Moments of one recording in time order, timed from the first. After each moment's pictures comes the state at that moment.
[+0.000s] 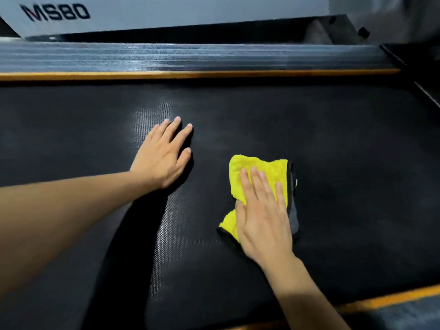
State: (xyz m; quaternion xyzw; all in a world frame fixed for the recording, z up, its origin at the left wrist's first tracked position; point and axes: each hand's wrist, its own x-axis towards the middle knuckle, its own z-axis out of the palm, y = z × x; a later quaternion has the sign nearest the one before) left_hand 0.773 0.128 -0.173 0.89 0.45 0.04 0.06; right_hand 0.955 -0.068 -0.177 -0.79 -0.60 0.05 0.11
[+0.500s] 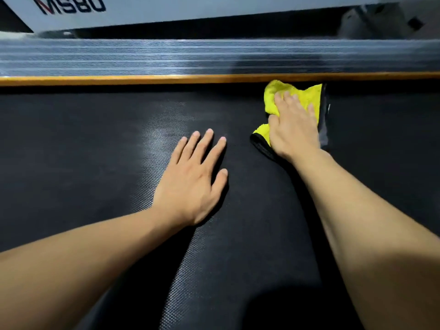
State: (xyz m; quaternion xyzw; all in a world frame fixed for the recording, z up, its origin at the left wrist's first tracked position) left_hand 0.779 0.144 -0.189 0.88 0.47 0.08 0.09; right_hand 1.025 0.188 -0.185 -0.81 -0.57 0.06 0.08
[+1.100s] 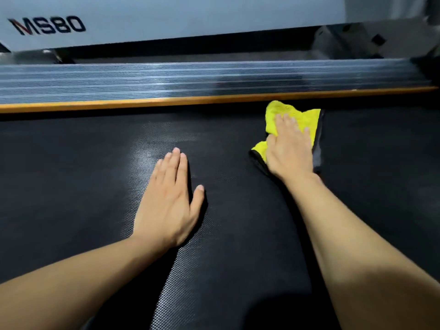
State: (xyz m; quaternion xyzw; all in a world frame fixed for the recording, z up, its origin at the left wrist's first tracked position) left_hand 0.782 0.144 -0.188 0.85 0.51 0.09 0.10; right_hand 1.054 0.166 -0.181 -0.85 -0.52 0.03 0.09
